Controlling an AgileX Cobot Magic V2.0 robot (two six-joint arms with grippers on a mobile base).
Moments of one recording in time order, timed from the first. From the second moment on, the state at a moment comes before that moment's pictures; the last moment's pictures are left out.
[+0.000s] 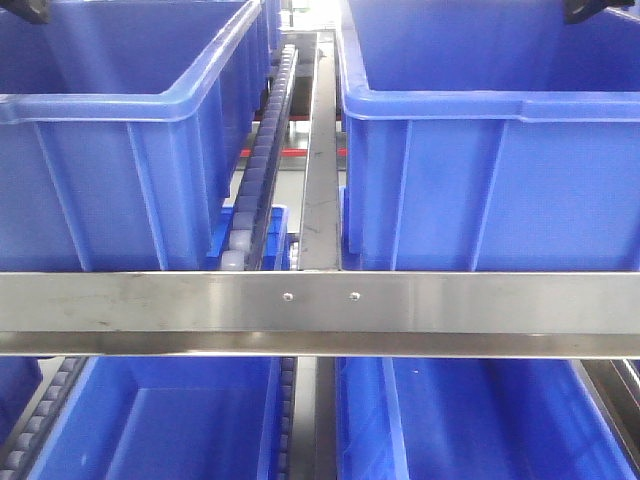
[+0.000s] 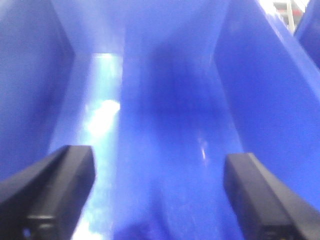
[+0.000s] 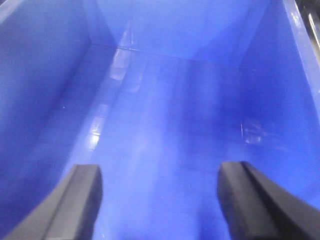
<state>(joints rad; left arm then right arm) -0.14 1.39 -0.91 -0.27 -0.07 0.23 0.09 1.35 -0.86 -0.01 -0.12 -0.03</state>
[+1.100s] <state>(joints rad) 0.03 1.05 -0.78 -0.35 -0.03 0.23 0.04 1.16 -0.81 0.14 -0.07 -0.03</state>
